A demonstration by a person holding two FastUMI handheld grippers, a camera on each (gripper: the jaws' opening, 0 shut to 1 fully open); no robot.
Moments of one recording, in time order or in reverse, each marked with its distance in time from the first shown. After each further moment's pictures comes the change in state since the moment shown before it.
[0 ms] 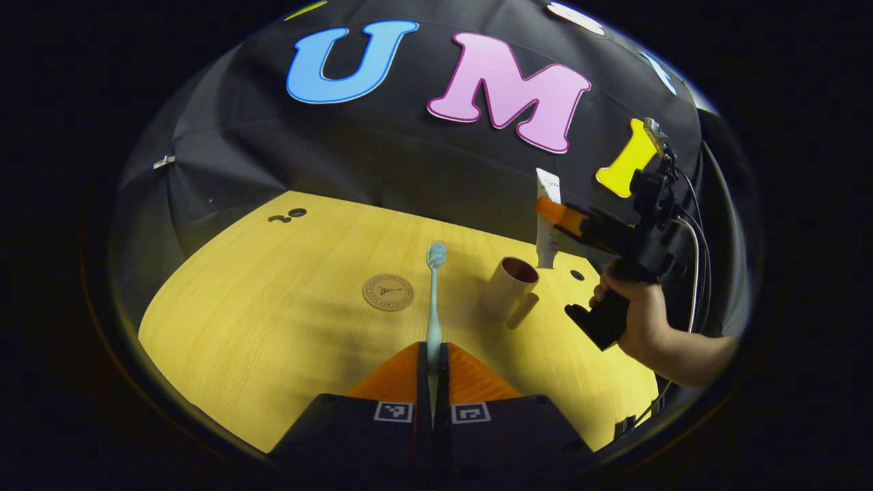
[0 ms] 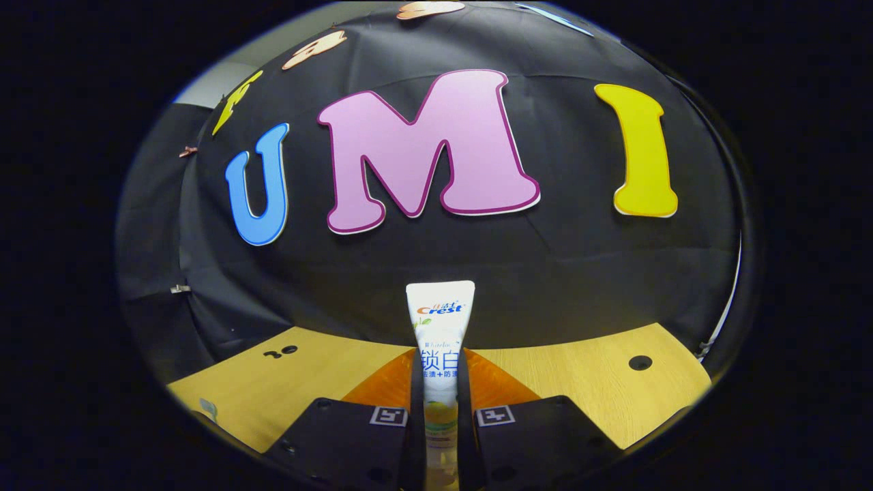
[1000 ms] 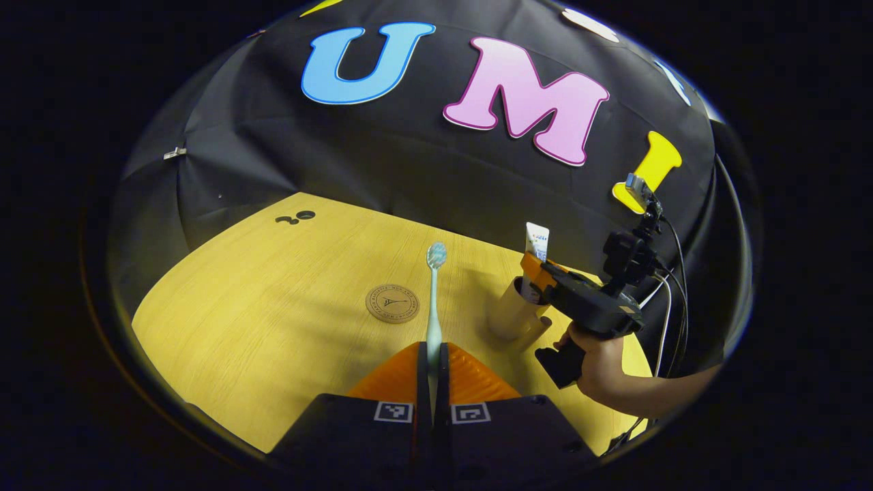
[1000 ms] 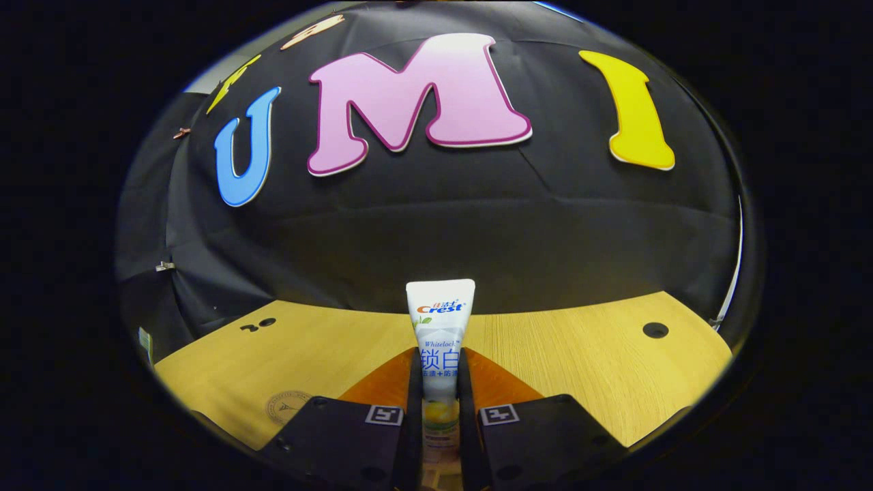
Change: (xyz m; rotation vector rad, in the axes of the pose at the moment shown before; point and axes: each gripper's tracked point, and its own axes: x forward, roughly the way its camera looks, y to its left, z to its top) left arm 0.022 -0.006 0.005 -0.045 -0.026 0.019; right arm 0.022 -0.013 -0.082 0.016 0.078 -0.022
